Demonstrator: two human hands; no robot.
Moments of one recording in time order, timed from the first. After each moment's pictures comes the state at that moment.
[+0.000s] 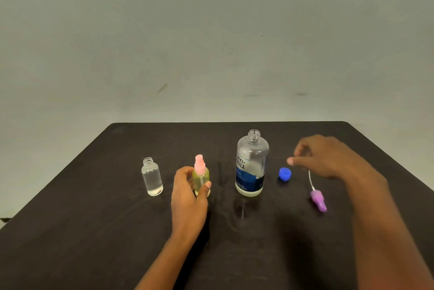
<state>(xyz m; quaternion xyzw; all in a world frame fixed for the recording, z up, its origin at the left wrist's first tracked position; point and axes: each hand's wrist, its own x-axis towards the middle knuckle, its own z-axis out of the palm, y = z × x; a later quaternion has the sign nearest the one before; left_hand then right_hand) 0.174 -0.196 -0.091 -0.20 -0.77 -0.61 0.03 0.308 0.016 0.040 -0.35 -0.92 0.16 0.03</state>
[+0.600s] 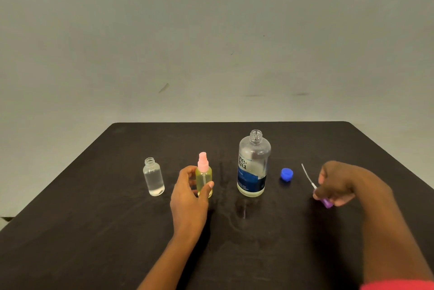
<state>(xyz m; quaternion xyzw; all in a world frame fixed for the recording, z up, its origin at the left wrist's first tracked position) 0.178 -0.197 -0.083 -0.18 -0.79 -0.59 0.05 0.317 0.062 -0.005 -0.45 -0.83 0.29 -0.14</state>
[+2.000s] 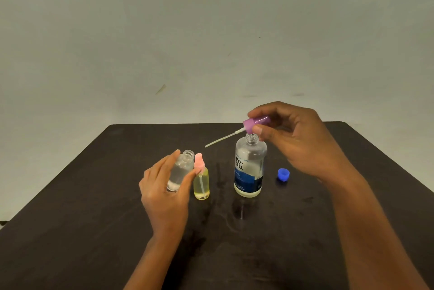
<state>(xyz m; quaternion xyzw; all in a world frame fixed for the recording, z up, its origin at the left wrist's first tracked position) 0.174 -0.220 -0.058 -0.26 -0.72 -0.55 0.32 0.299 -0.051 0.071 -0.06 -0.84 0.45 0.31</state>
